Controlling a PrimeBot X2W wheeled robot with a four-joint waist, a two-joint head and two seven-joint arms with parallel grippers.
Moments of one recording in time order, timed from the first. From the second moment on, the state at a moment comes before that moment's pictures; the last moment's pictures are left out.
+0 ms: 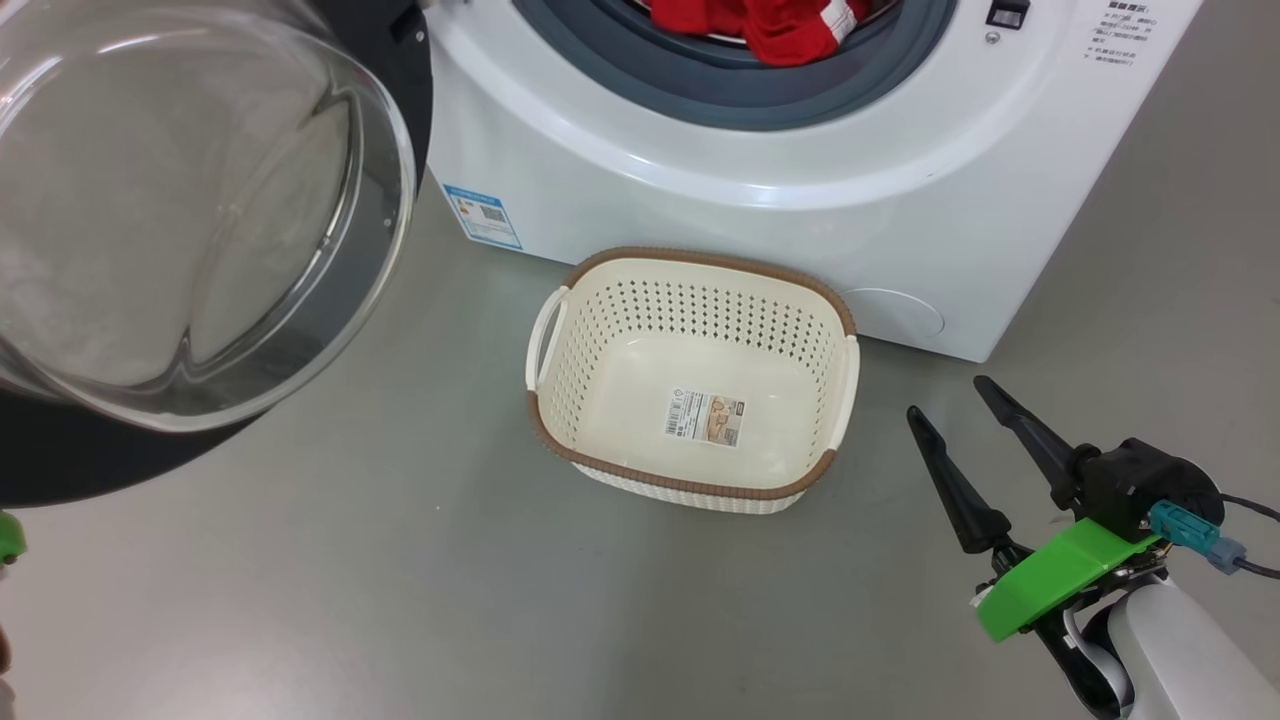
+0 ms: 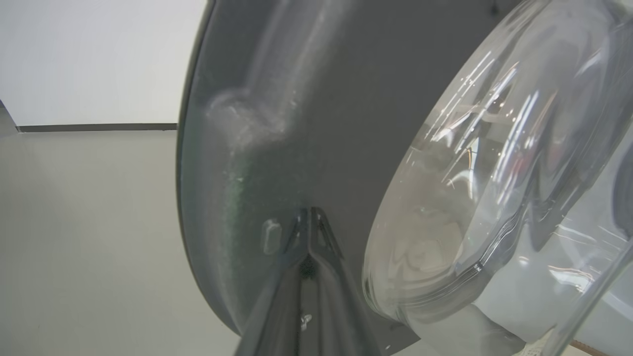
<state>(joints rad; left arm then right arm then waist) -0.64 0.29 0.40 0.89 -0.20 -0.13 -0.26 -0.29 -0.33 0.27 0.28 0.35 0.13 -0.25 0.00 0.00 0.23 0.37</state>
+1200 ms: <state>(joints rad) -0.27 0.16 0.18 0.48 -0.34 -0.13 -0.26 -0.24 -0.31 0.24 0.27 0.36 0.13 -0.25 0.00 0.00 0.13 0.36</state>
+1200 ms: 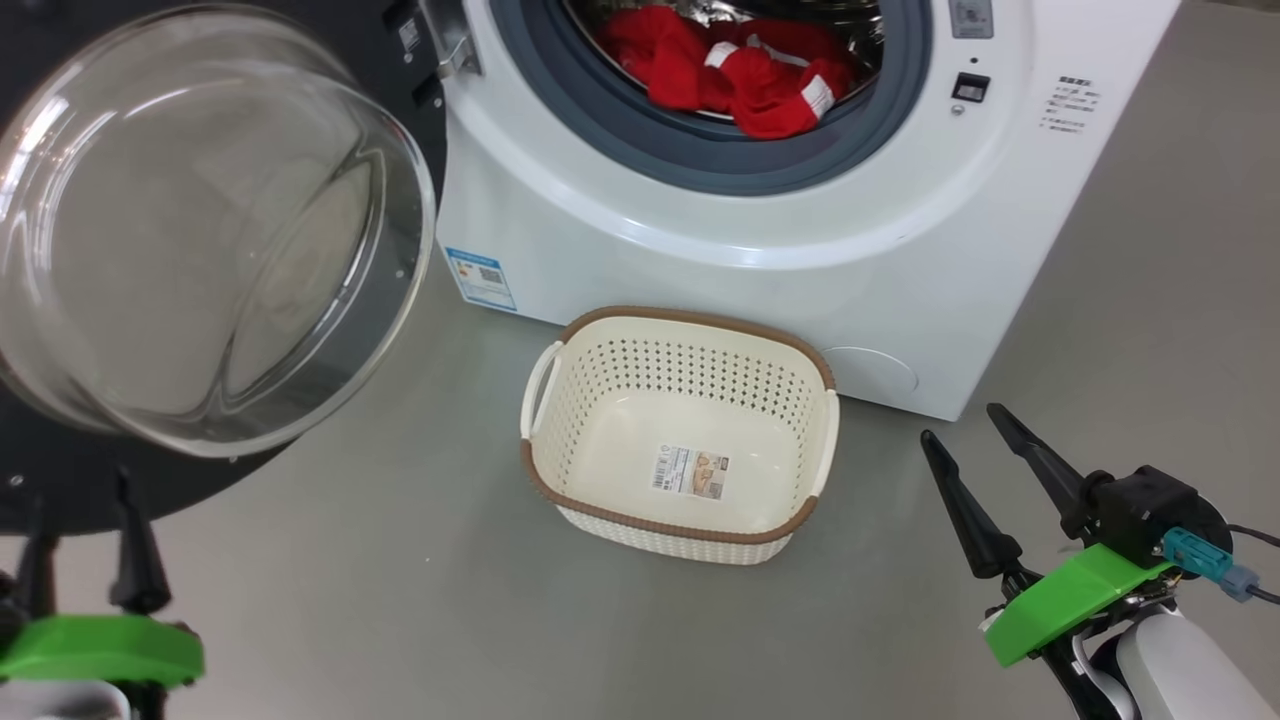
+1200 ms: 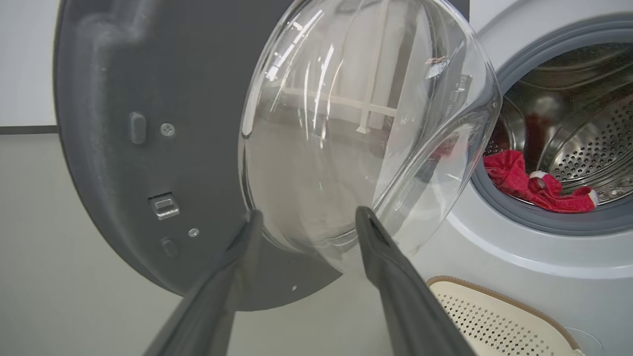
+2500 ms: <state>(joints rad) -0.04 0.23 -0.10 0.20 -0.49 -0.13 -0.26 -0.13 -0.28 0.11 0.21 0.36 0.13 -0.25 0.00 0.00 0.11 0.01</state>
